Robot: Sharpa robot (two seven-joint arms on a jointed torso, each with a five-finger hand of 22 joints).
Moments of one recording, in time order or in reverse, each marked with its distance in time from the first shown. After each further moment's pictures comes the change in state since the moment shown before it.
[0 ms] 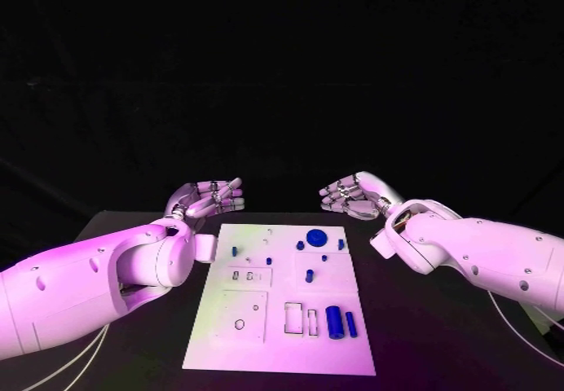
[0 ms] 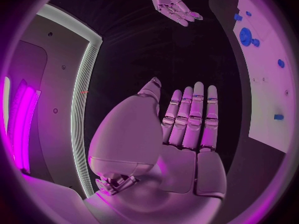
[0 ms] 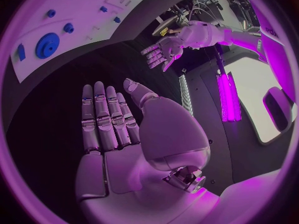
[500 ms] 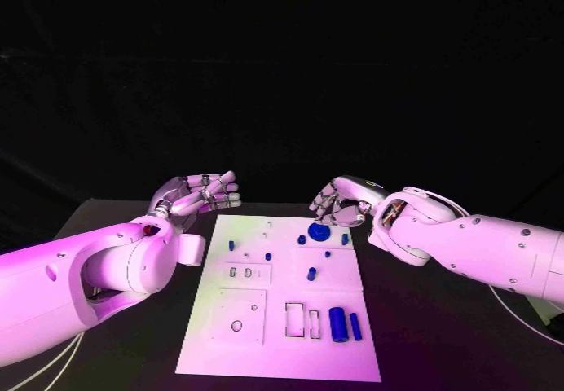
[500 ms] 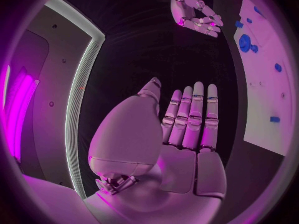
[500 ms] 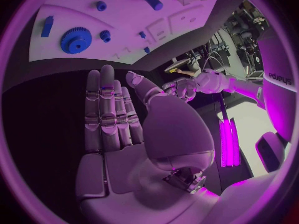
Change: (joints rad) left arm 0.067 -0.096 0.001 0.147 -0.001 0.037 -0.012; left_hand 0.000 0.000 -0.006 0.000 0.000 0.011 -0.004 -0.009 -0.002 0.011 -0.003 -0.017 0.000 0.007 0.000 -0.016 0.004 0.000 0.019 -0.005 0.020 0.006; right arm 0.060 0.028 0.001 0.018 -0.520 0.078 -0.204; right_hand -0.033 -0.094 -0.019 -0.020 0.078 0.153 -0.065 0.004 0.010 0.151 -0.078 -0.016 0.008 0.378 -0.120 0.119 0.126 0.000 0.273 -0.126 0.269 0.138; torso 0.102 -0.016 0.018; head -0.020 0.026
